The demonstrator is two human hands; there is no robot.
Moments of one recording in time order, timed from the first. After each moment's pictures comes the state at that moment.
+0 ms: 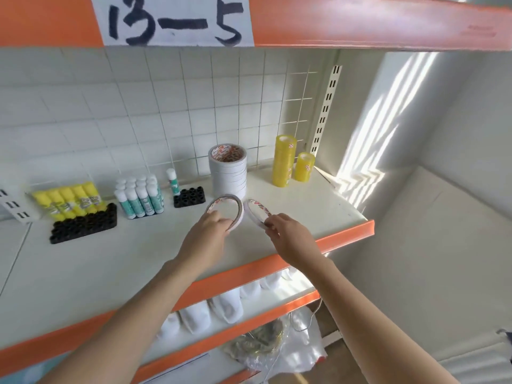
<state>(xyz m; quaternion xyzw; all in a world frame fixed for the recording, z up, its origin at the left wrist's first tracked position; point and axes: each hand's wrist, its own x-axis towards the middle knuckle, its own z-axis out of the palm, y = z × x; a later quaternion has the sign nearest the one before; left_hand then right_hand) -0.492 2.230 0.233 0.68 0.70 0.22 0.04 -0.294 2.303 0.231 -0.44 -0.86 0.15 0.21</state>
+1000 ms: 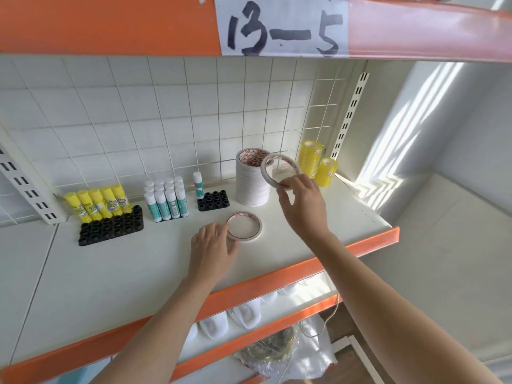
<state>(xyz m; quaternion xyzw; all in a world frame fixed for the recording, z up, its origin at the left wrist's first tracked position) -0.543 2.221 0.168 0.61 0.75 0.25 -0.11 -0.364 2.326 0.267 -0.43 -0.79 0.00 0.44</state>
